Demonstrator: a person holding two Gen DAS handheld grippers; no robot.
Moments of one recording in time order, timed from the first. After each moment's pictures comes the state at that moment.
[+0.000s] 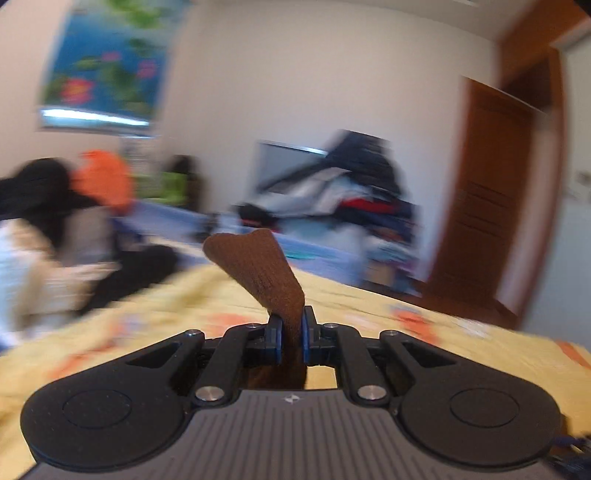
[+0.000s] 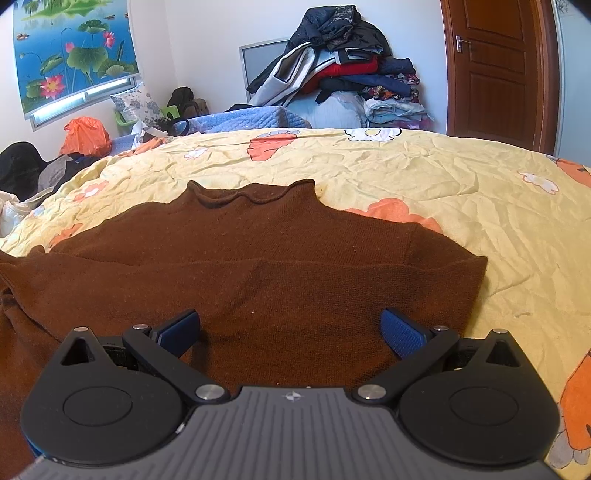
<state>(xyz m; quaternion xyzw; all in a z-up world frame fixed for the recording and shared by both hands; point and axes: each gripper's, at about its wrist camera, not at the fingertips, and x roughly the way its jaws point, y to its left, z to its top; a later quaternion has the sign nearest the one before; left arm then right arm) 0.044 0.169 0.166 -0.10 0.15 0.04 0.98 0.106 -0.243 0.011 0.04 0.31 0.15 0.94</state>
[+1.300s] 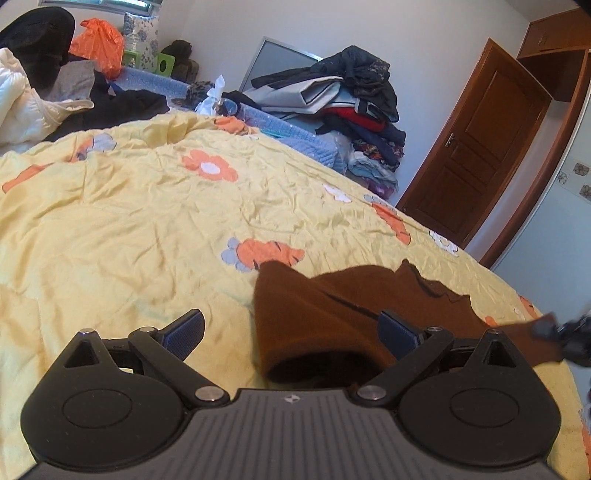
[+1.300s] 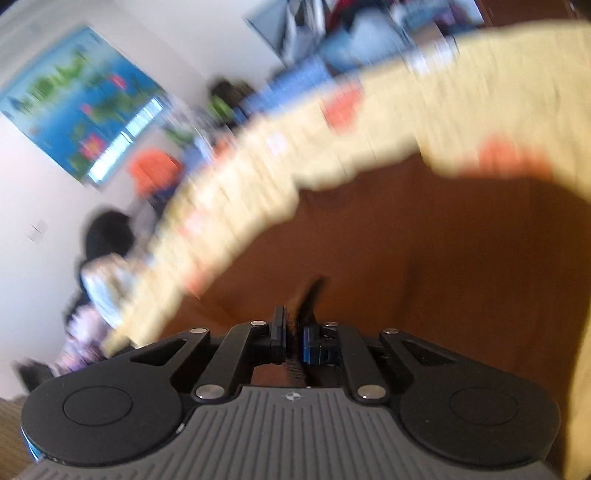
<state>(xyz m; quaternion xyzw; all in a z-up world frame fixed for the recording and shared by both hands) 0.025 0.185 0.069 -0.22 0.28 0.02 0.94 0.131 -0.246 0.097 0.27 0.37 0.28 0.84</state>
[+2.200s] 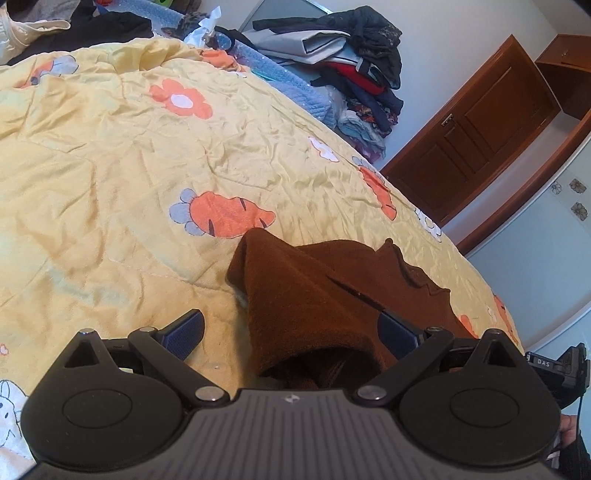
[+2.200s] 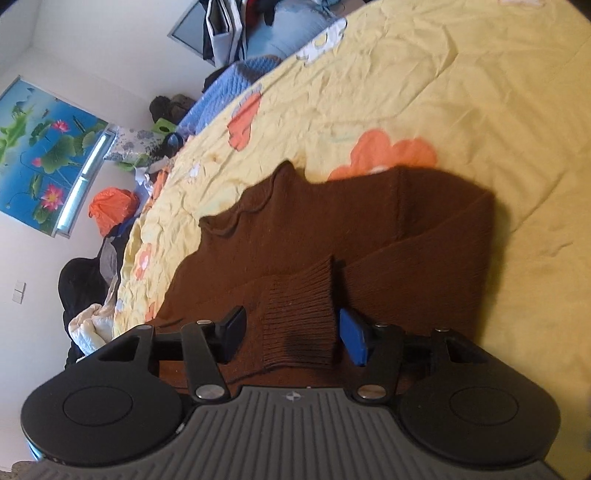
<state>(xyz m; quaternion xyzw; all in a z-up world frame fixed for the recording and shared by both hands) 0.082 0.181 0.044 -0.30 0.35 -0.03 0.89 0.177 -0.293 0.022 0.34 0.46 0.21 0.79</state>
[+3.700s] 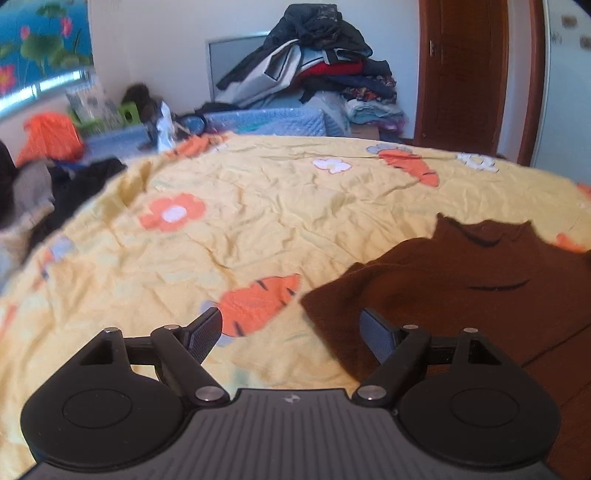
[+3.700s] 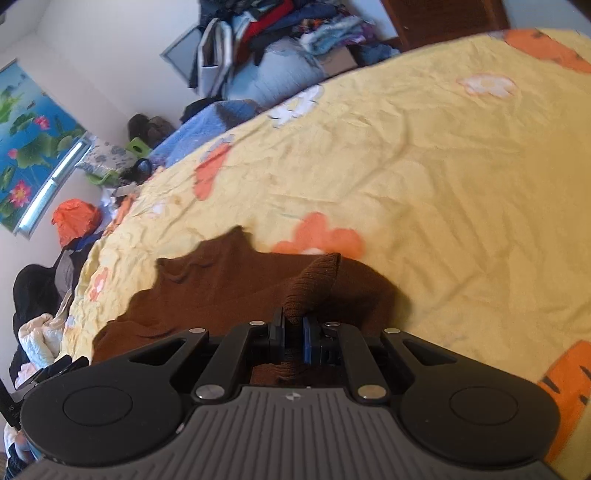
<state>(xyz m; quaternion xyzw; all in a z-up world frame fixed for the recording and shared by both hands) 0.127 0.128 0.067 -0.01 0.35 0.03 0.94 0.173 -0.320 0.060 0.26 0.41 0.16 0.86</state>
